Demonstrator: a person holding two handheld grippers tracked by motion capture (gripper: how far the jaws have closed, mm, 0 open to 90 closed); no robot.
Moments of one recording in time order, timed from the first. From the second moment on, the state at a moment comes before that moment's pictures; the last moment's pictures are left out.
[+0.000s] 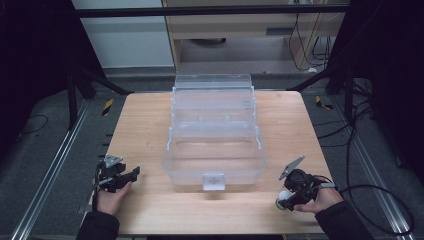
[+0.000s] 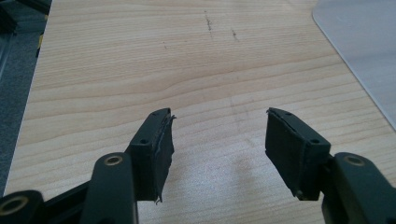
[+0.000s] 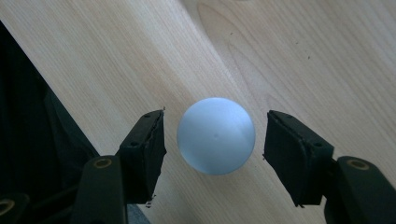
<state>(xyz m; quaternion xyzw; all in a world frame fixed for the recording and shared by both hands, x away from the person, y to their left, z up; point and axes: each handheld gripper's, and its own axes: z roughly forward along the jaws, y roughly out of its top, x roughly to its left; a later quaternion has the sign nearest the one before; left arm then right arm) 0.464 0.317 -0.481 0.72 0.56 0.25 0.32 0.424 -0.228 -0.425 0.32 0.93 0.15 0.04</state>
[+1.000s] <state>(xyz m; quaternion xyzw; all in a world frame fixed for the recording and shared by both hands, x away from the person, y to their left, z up) 0.464 0.318 -0.481 0.72 0.56 0.25 0.32 0.436 -0.219 -0.436 0.31 0.94 0.10 0.01</state>
